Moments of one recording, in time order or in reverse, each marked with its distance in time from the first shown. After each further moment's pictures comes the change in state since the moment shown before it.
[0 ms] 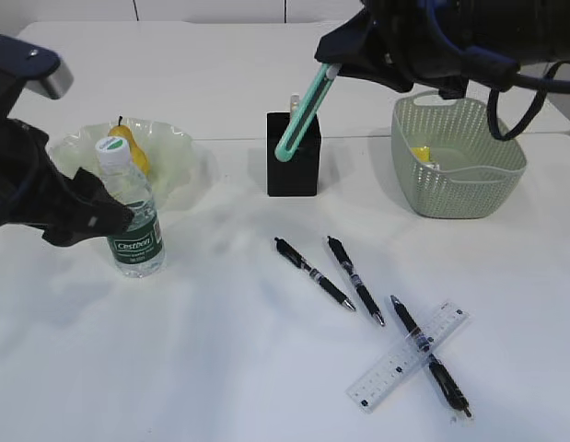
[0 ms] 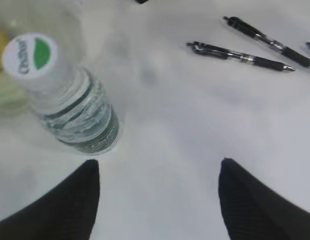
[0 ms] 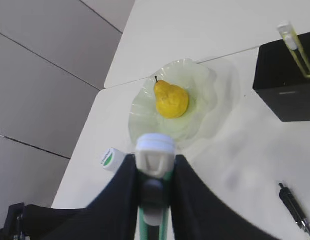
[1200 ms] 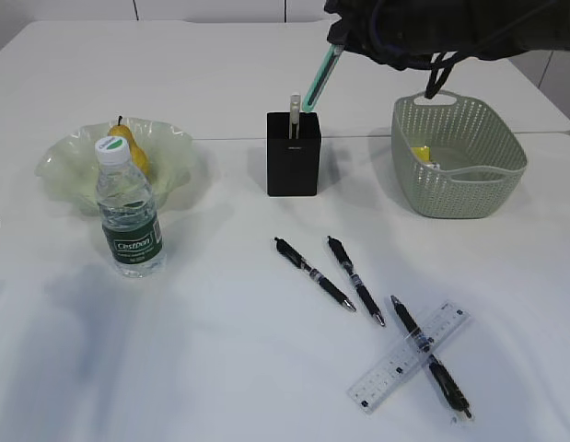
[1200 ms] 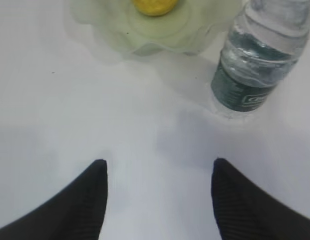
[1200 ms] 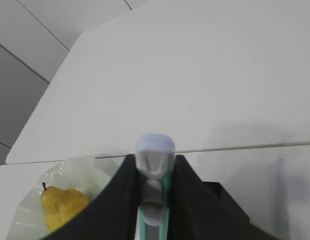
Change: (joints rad) left arm 0.306 -0.152 0.258 0.137 -0.210 -0.149; right arm -0.104 0.523 -0.515 0.000 -0.156 -0.175
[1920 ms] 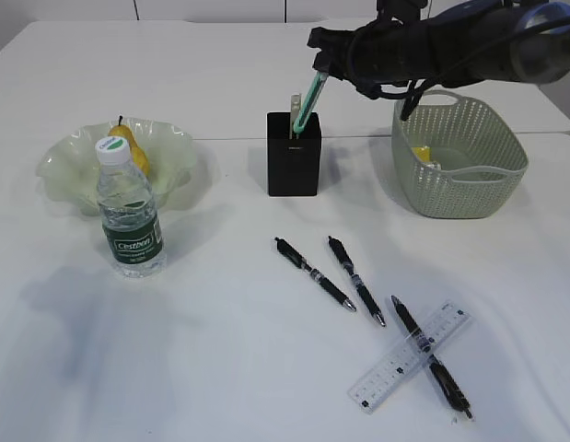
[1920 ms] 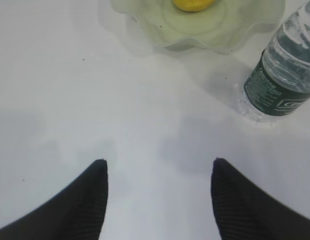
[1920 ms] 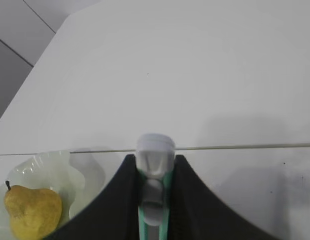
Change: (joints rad) left arm 0.086 0.000 0.000 0.020 0.006 -0.048; right arm 0.000 0.174 -0.145 0.004 0.000 -0.047
